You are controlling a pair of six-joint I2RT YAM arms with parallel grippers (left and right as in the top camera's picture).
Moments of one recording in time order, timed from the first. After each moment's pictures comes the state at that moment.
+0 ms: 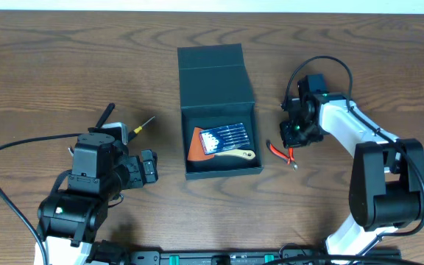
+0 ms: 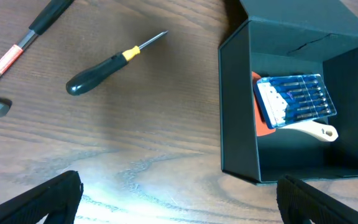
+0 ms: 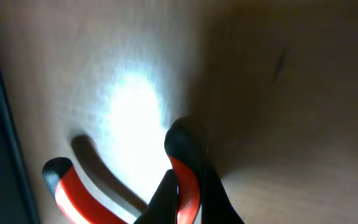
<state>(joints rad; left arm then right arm) -0.20 0.82 0.78 -0.89 0.10 -0.35 0.11 1.86 1.12 -0.80 -0.15 -0.05</state>
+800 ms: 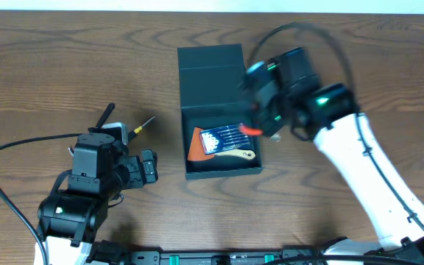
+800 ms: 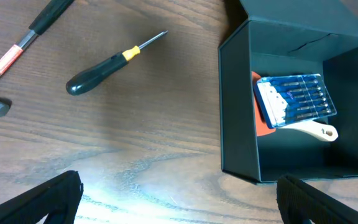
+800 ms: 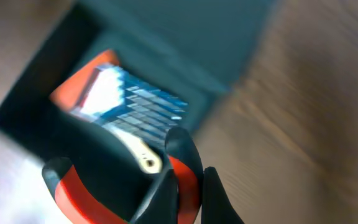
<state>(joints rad) -0.20 0.82 0.78 -0.89 0.10 -0.35 0.46 1.52 1.43 -1.01 -0.10 -0.27</state>
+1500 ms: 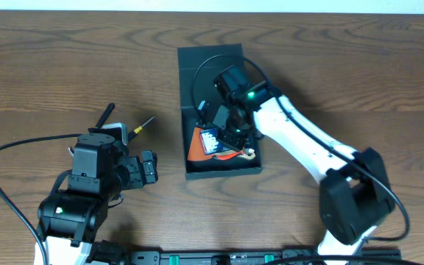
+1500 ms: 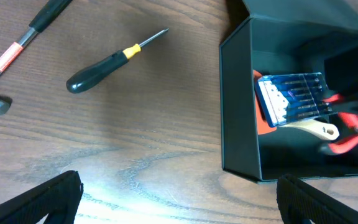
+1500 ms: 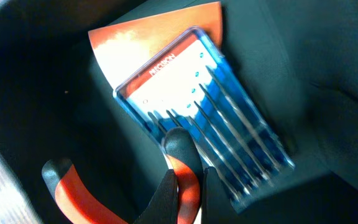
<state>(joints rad) -0.20 0.82 0.78 -0.90 0.10 -0.35 0.59 1.89 1.43 -0.95 -0.19 -0.53</state>
